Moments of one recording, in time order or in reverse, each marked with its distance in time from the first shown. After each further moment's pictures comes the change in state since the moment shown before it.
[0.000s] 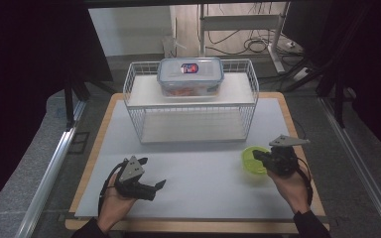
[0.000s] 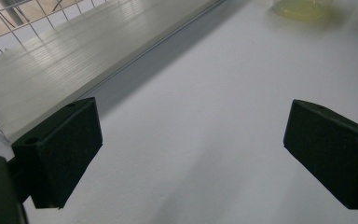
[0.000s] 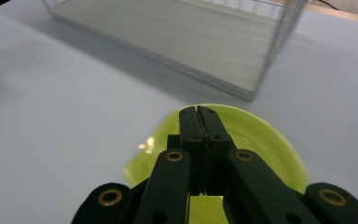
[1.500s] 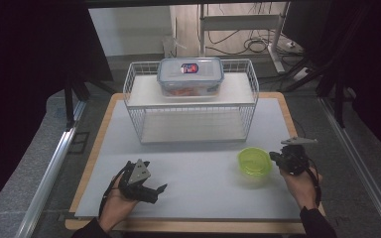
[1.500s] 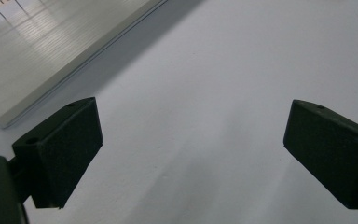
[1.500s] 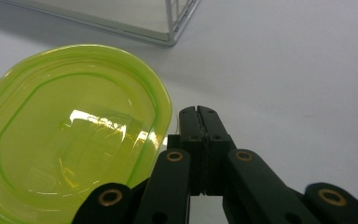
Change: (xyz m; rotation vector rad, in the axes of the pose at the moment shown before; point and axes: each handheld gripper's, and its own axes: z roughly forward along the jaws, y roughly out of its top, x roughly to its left) left arm -0.004 -0.009 0.014 0.114 0.021 0.067; right arm -0.046 -0.029 0.014 0.116 -0.167 0.123
